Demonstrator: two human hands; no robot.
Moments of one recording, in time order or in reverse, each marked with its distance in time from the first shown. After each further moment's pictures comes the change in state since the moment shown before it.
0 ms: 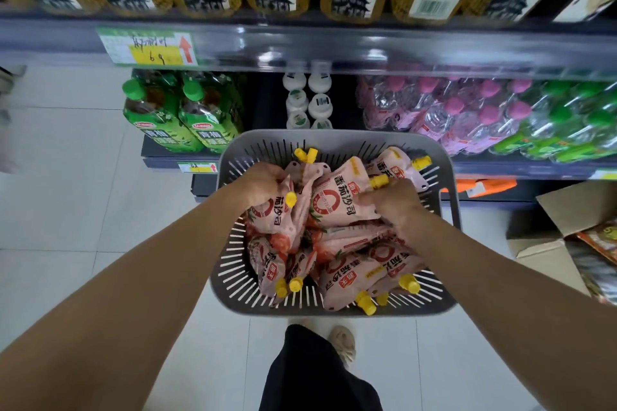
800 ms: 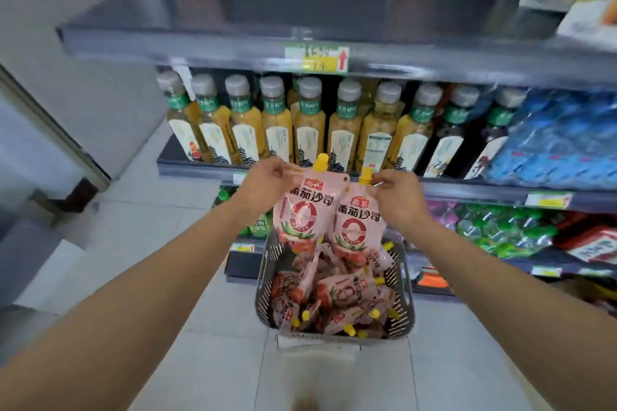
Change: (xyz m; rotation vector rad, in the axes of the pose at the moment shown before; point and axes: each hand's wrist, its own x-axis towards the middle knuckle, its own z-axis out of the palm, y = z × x) left_hand -0.258 0.130 -0.123 -0.490 0.403 0.423; right_hand -0.239 -0.146 -0.095 -0.066 0.175 -0.755
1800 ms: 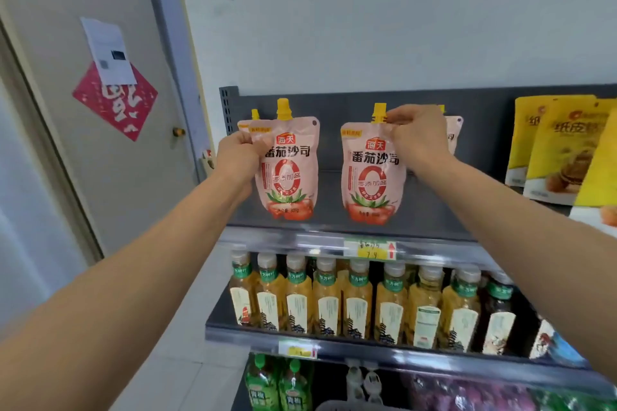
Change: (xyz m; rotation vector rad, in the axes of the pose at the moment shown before) left_hand 0.046 0.234 -0.189 -0.406 0.478 0.430; right_hand 0.075 -0.315 -0.070 0.144 0.311 -0.503
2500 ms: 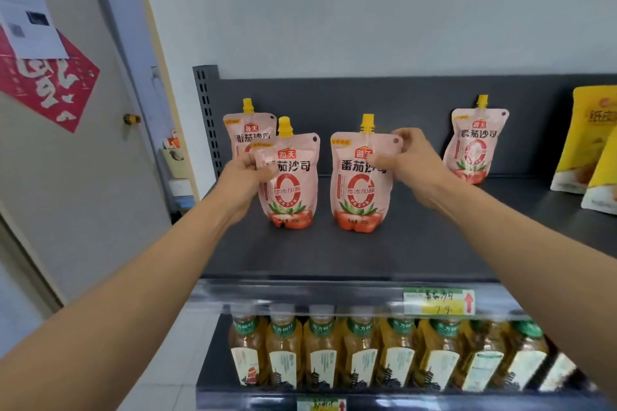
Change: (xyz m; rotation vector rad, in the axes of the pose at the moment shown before) left_hand 0.153 -0.102 -0.023 -0.081 -0.344 -0.194; right_hand 0.078 0.065 0.119 0.226 -0.204 0.279
